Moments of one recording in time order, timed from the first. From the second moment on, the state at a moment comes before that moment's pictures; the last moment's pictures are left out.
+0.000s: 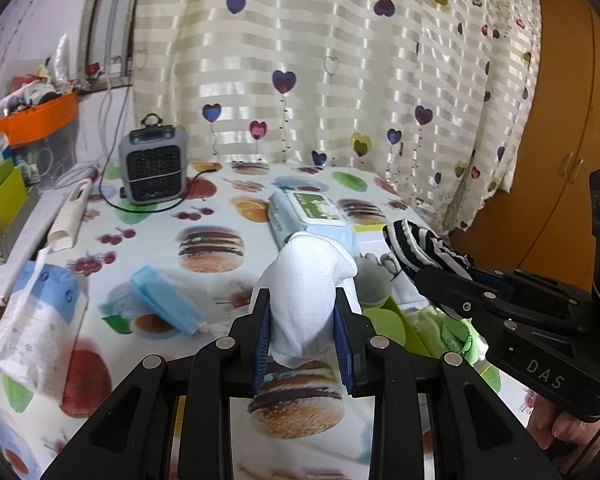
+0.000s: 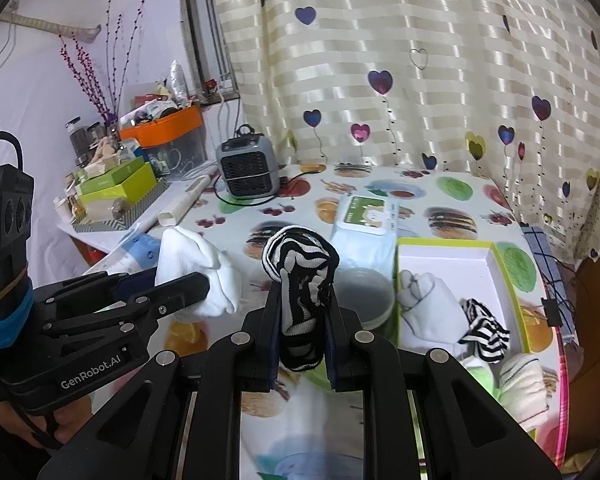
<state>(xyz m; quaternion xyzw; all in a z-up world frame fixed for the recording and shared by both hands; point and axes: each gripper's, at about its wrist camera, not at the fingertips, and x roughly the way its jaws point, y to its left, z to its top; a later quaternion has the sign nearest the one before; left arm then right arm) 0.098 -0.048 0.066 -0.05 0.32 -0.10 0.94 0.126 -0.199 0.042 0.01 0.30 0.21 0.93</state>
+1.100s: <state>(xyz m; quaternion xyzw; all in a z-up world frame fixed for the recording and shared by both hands) 0.166 -0.141 0.051 -0.01 0.34 -0.19 0.92 0.202 -0.324 -0.004 0.05 0.35 0.10 0.93</state>
